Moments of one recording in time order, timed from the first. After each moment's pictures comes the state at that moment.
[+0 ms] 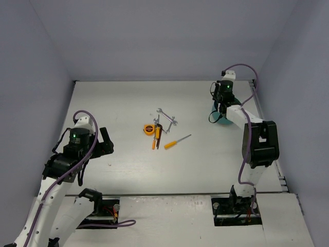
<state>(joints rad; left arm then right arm) -0.27 0.70 0.93 -0.96 -0.13 -0.44 0.11 1.83 1.21 0.20 0.25 0.15</state>
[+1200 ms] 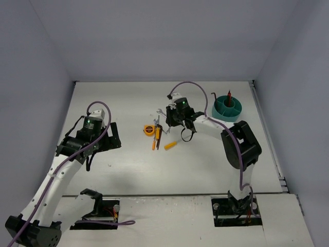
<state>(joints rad) -0.32 0.92 1.00 -0.95 -0.10 -0.46 0.56 1.92 1.22 0.01 -0.09 0.22</state>
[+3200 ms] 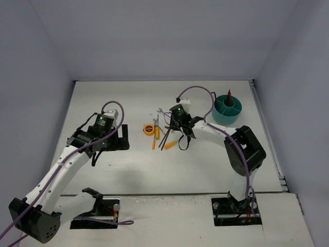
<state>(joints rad) -0.42 1.03 1.01 -0.94 -0.06 -0.43 0.66 1.80 1.12 -0.10 0.33 0.56</state>
